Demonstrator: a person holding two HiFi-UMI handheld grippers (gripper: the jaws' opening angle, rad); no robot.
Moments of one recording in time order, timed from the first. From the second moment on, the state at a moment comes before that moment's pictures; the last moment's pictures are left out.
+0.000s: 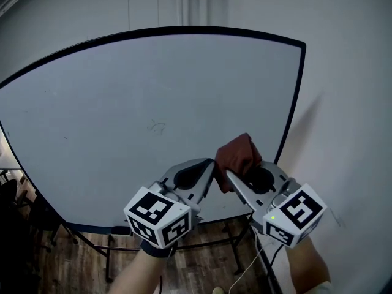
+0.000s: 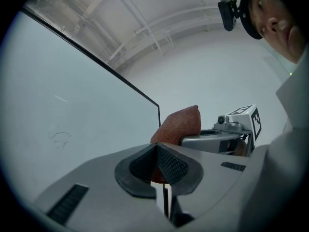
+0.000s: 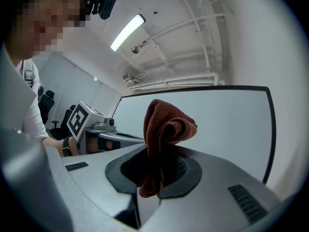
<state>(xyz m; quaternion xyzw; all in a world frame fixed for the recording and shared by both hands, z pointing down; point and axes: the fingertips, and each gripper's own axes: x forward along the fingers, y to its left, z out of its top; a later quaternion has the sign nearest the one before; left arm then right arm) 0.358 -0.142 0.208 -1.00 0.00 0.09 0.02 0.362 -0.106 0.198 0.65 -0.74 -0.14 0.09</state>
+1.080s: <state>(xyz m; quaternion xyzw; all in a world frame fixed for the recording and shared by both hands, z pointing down) 0.463 -0.134 0.090 -0.99 0.00 0.16 0.07 0.477 -0.097 0.072 0.66 -0.71 -0.21 0.09</state>
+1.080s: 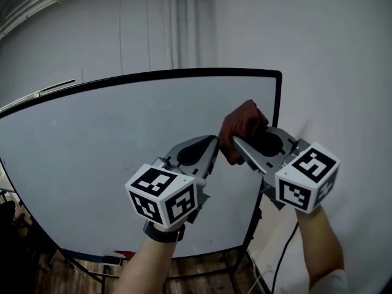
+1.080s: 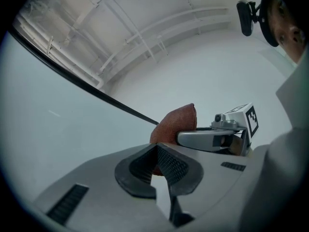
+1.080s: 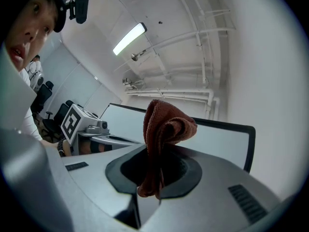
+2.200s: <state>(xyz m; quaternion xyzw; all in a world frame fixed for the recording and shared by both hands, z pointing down) 0.522 -0.132 0.030 -0.98 0.01 0.18 0.11 0.582 -0.114 -0.047 0.72 -0.64 -0.26 0.10</state>
